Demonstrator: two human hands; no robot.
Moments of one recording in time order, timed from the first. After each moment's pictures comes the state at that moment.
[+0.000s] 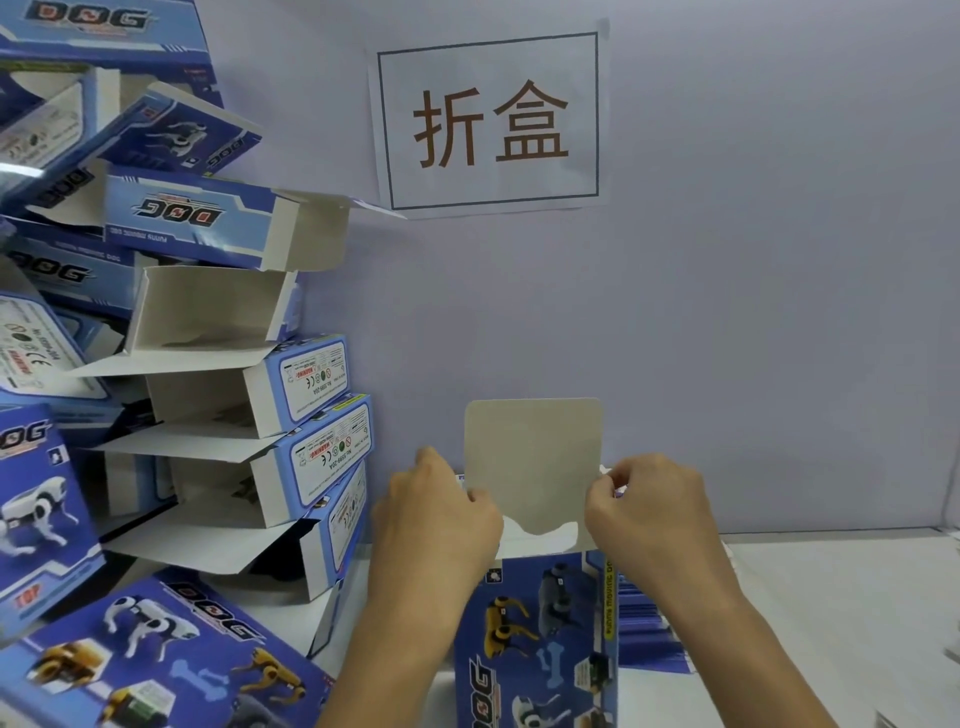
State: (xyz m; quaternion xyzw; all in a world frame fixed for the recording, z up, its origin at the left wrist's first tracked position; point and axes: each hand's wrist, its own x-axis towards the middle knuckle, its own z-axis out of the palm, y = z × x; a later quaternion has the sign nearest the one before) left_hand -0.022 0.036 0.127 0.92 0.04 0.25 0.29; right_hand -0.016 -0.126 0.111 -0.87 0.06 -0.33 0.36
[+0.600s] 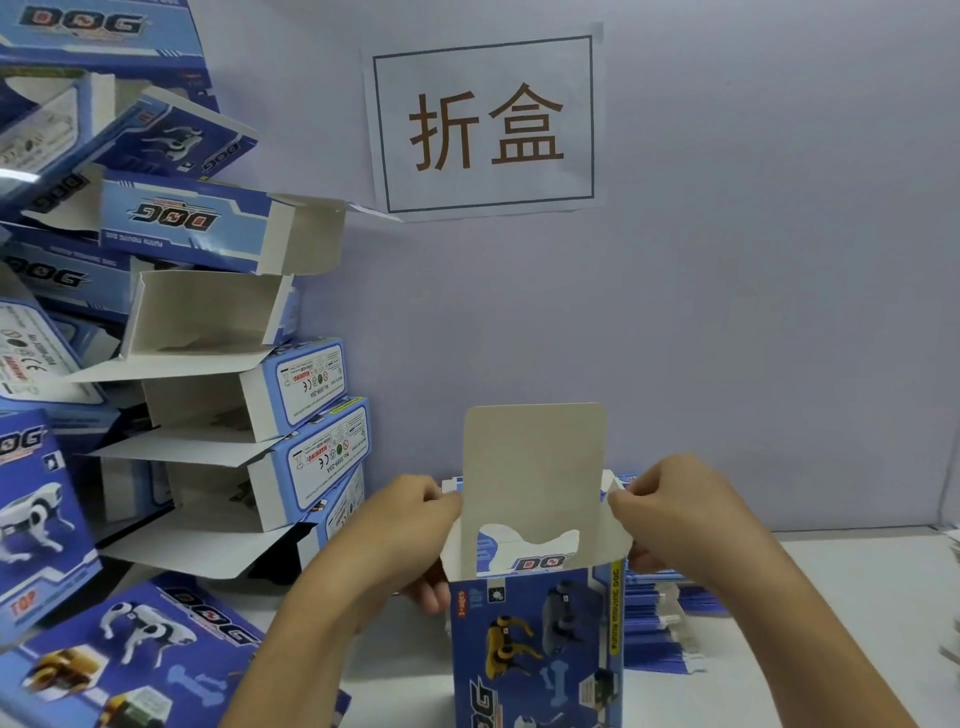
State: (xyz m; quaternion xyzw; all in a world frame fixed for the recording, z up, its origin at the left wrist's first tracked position) left_hand -0.019 0.071 0.133 0.87 -0.05 -0.01 0.49; right_hand -0.032 -0.149 0.134 -0.90 0.08 -0.16 0.39
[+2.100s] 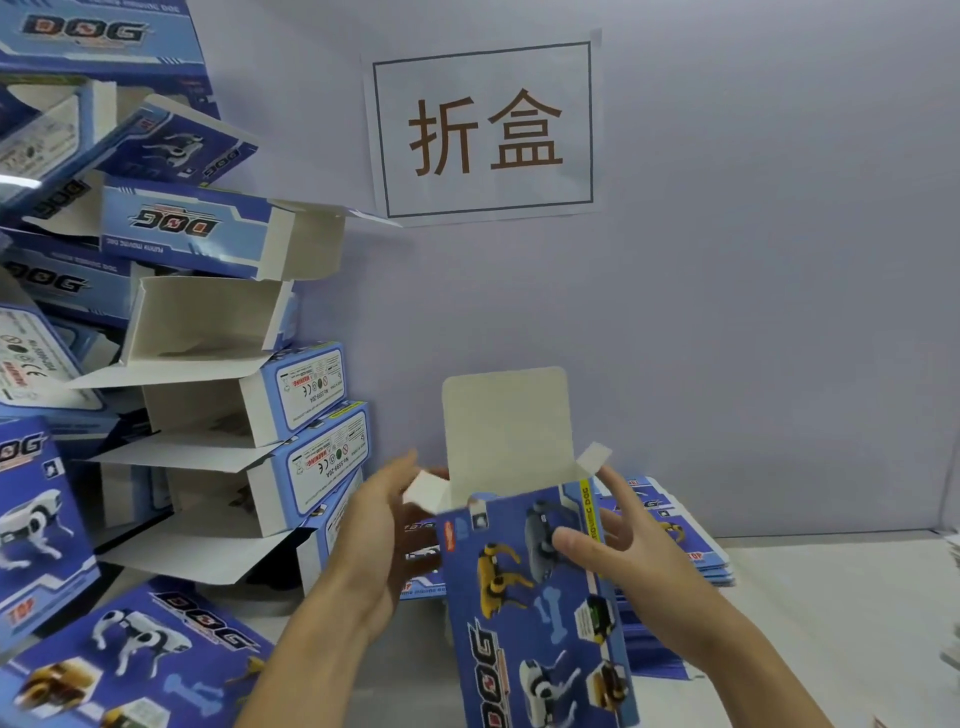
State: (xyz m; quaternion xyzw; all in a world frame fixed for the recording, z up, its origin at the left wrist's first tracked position) left_hand 0.000 0.075 0.112 0.63 -0.04 0.03 0.78; right_hand -0.005 -0.149 0.073 -0.73 -0.16 -0.07 0.66
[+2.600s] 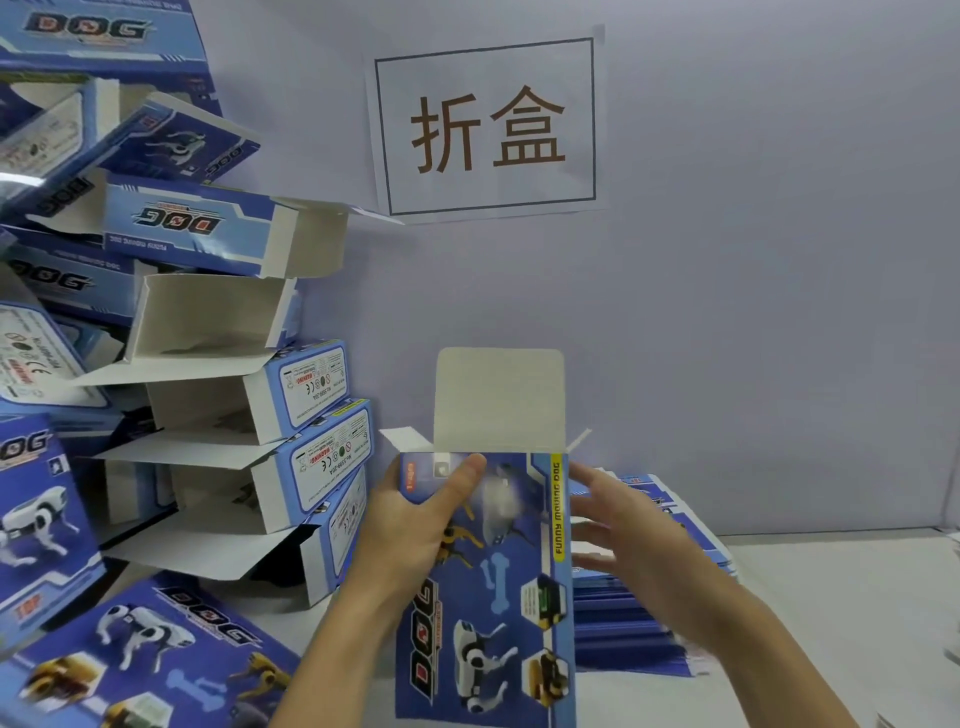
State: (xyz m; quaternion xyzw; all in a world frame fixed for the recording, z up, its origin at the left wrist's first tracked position) left_hand -0.008 0.057 0.113 0.66 -0.13 0.18 0.72; right_hand -0.005 -0.146 0.086 -0.69 -0.20 -0.03 0.69
